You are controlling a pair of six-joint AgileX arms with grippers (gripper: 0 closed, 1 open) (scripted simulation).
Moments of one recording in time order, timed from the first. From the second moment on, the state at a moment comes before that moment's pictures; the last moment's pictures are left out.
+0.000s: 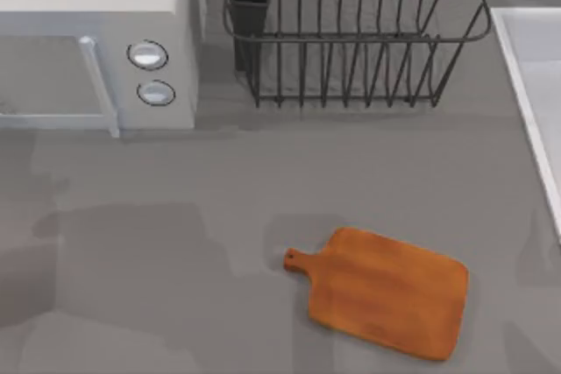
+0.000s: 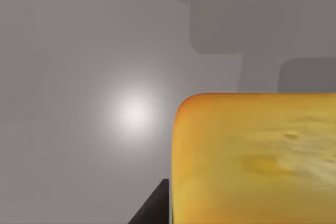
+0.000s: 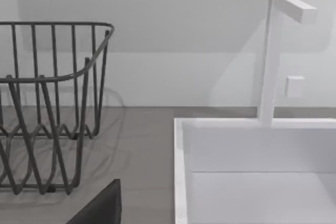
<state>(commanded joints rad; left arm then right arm) 0.21 1.69 1.20 -1.09 0.00 0.04 0.00 0.00 0.00 0.00 0.00 0.00</state>
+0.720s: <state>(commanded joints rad) 0.09 1.66 1.29 -1.18 0.02 0.20 0.00 0.00 0.00 0.00 0.00 0.00</state>
